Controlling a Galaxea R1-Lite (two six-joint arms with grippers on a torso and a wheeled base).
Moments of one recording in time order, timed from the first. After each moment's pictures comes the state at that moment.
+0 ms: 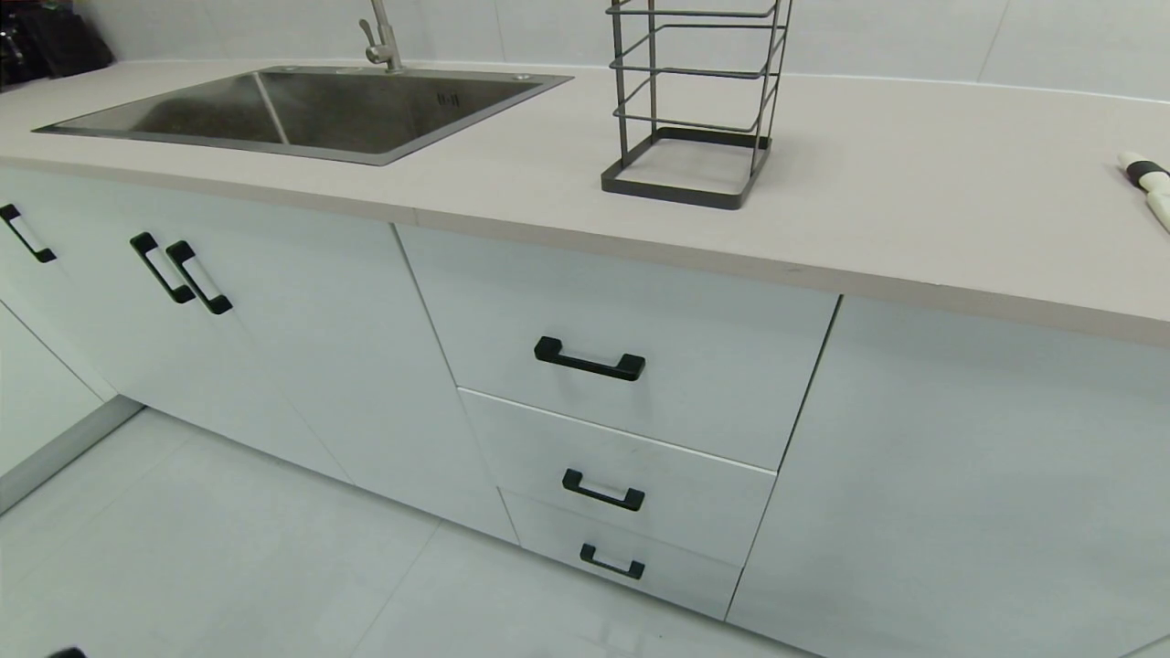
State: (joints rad) left arm -0.22 0.27 -0.02 -0.24 -0.10 -0.10; right arm 0.00 0.00 0.00 0.00 -0.02 0.02
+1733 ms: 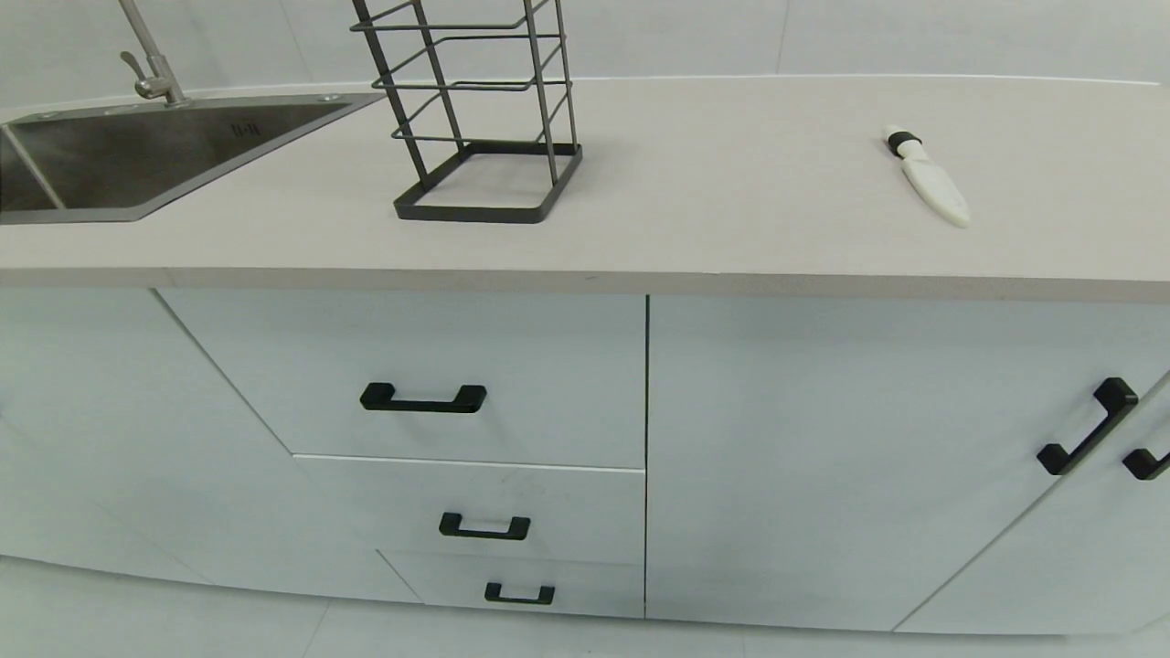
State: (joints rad) left arm -0.16 0.09 0.00 0.00 0.05 -0.04; right arm 0.00 0.00 0.00 0.00 -0.02 0.02
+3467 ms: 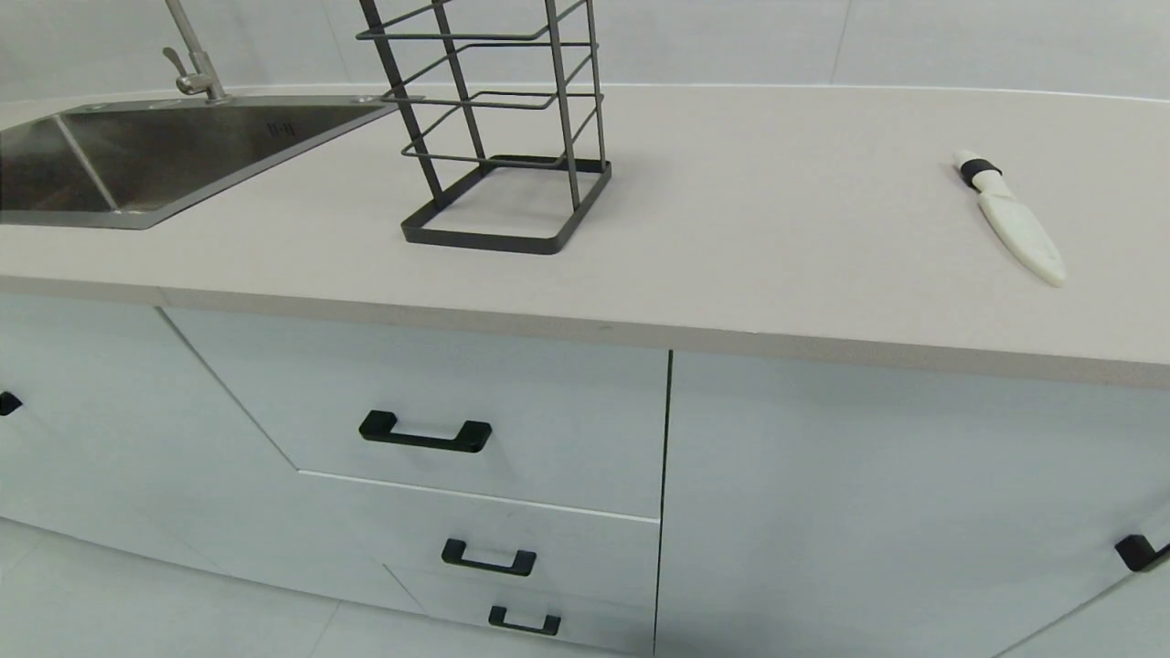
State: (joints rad) left arm -0.15 0.09 0.00 0.00 0.05 -0.04; right arm 0.00 0.00 0.00 0.00 -0.02 0.01
